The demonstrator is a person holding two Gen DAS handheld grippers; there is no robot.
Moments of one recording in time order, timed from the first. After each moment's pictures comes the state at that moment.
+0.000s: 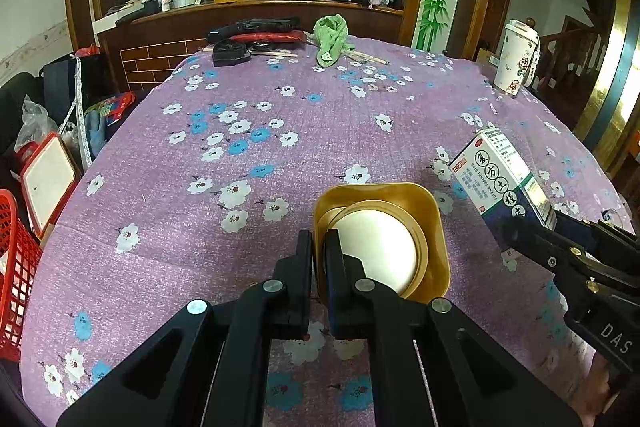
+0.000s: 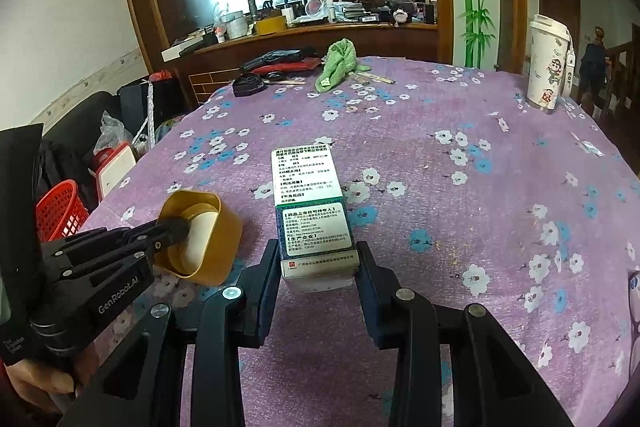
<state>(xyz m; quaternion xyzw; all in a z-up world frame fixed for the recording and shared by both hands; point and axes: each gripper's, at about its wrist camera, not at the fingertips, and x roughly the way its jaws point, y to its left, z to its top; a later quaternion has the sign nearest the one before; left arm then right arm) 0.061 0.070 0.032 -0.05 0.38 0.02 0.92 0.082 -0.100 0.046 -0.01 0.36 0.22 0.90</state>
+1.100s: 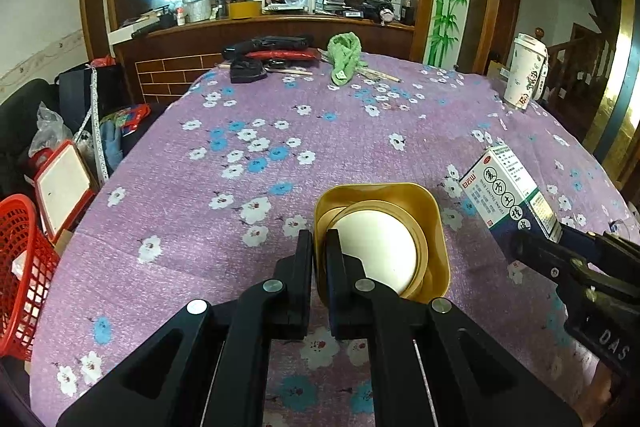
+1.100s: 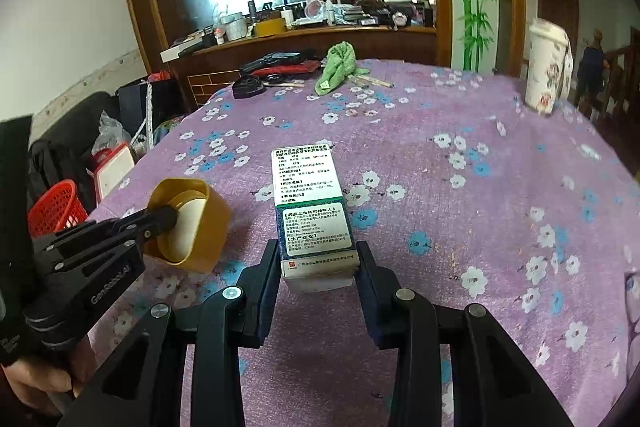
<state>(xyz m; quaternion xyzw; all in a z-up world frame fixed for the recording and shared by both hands) 0.052 0.074 0.044 -0.04 0.36 0.05 0.93 0.083 -0.101 0.048 0.01 0.37 0.22 0.90</state>
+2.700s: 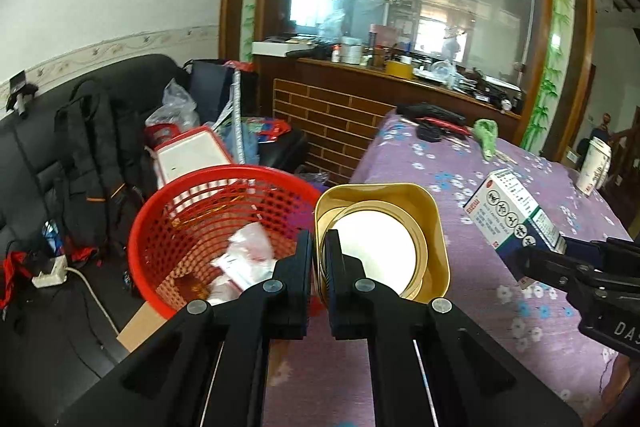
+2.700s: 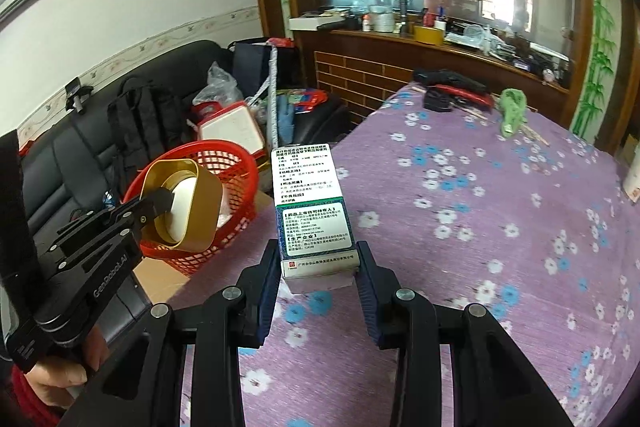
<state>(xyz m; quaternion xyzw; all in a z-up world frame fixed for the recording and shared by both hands) -0.133 0.293 0.090 -0.11 0.27 0.21 0.94 -0.040 0.127 0.106 -0.09 0.35 0.37 0.86</state>
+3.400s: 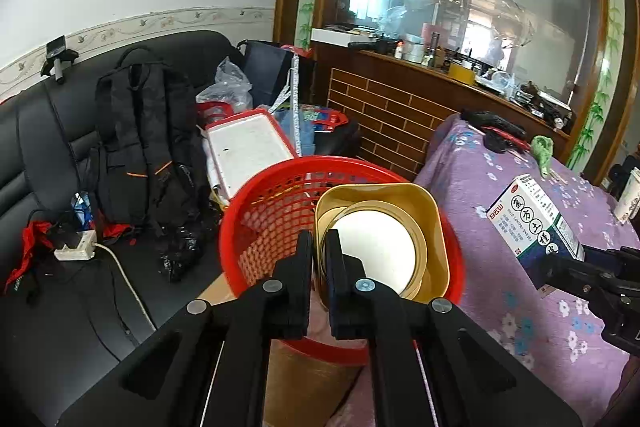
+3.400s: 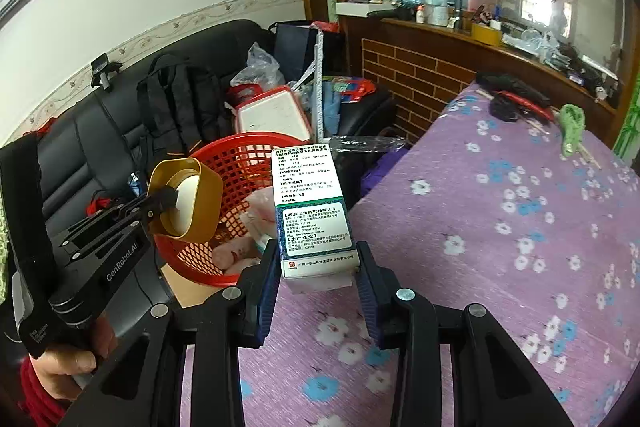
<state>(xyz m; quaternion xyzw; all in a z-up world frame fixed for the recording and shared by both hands) -0.156 0.374 0.075 -0.15 0.28 0.27 0.91 -0.040 0.209 0.095 -0.11 0.37 0.42 0.82</state>
